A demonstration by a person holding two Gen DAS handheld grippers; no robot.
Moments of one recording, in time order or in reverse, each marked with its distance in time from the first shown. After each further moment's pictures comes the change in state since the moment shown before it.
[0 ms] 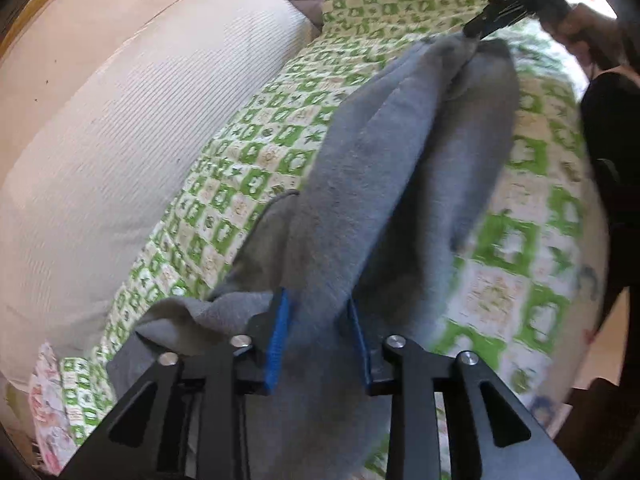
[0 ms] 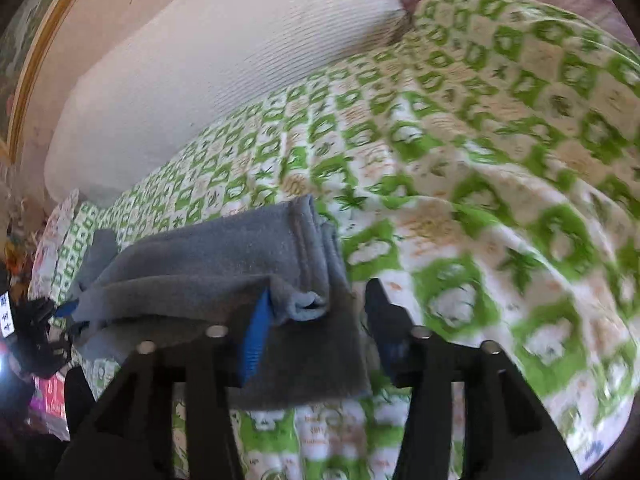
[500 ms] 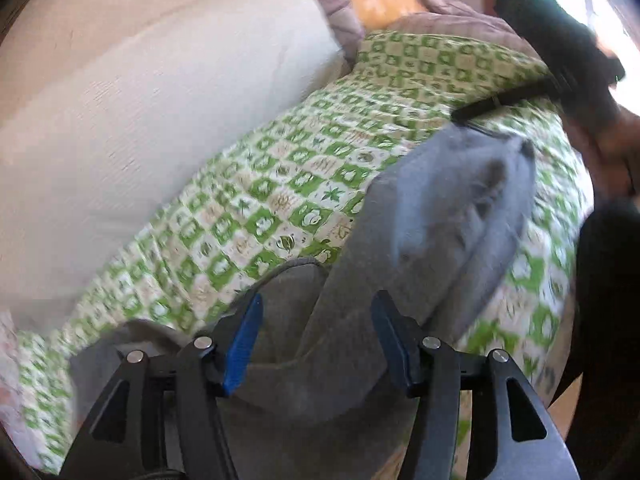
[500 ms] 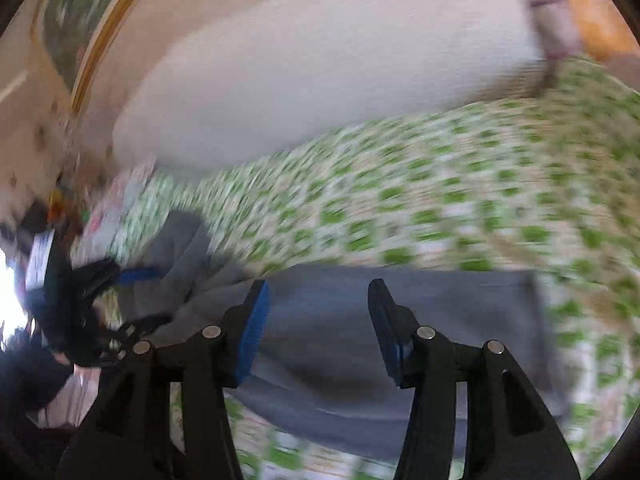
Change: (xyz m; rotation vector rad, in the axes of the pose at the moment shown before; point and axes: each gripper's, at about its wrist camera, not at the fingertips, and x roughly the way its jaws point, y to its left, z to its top) left arm 0.014 0.048 0.042 -0.264 -0.065 -0.128; right arm 0.030 0.177 0.023 -0.243 0.034 0.198
